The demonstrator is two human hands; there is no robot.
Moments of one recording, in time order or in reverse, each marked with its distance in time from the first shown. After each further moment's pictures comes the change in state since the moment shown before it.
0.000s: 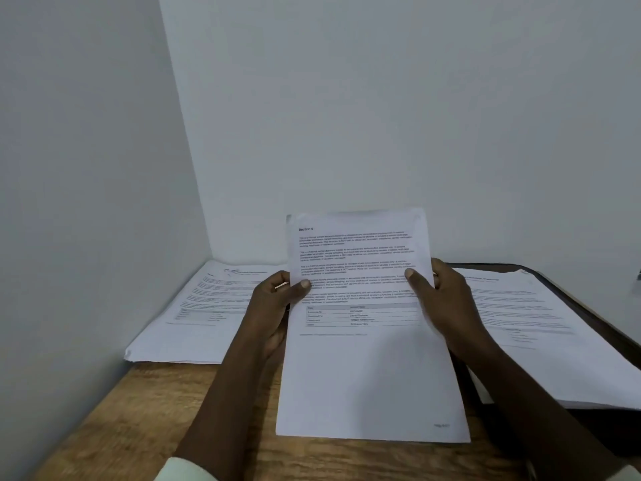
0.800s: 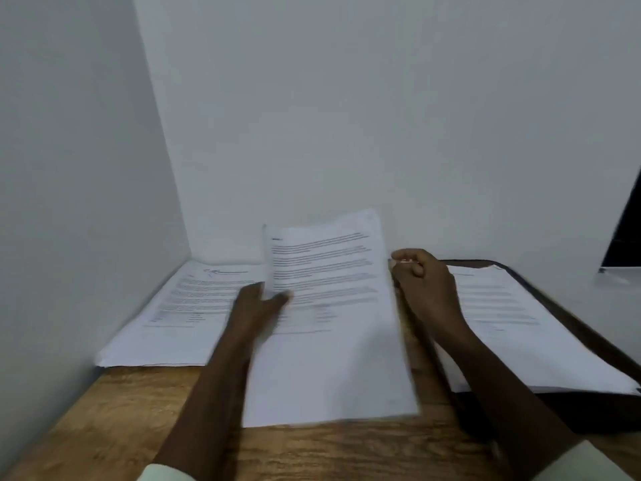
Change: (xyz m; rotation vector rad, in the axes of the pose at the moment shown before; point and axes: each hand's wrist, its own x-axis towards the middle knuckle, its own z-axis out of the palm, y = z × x) left_hand 0.019 -0.014 -0.033 0.550 0.108 0.155; right_hand 0.005 -0.011 -0.002 -0.044 0.091 -0.002
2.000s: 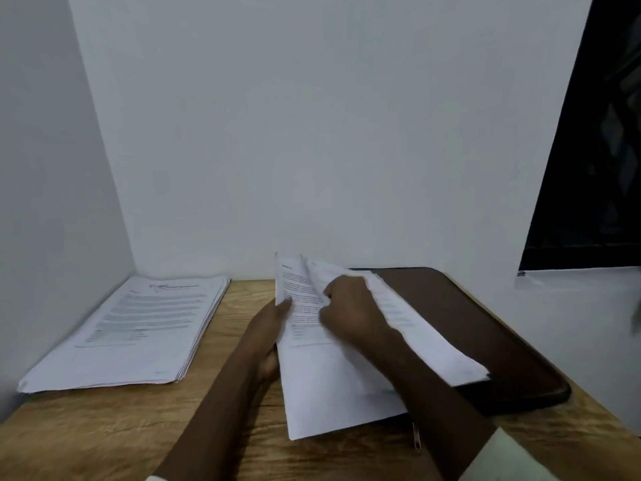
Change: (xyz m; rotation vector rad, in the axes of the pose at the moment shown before) left_hand -0.044 0.032 0.109 -0.569 -0.319 -0.370; right_hand -0.022 -0.037 -0.010 -0.639 -0.321 -0.061
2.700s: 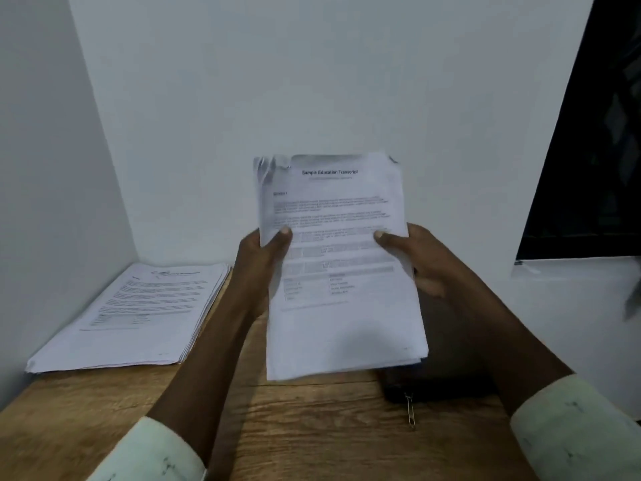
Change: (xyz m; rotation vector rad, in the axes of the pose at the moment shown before) left_hand -0.015 0.060 0.023 0.245 -0.055 0.529; right_hand 0.014 0.061 -0.079 1.094 -0.142 0.039
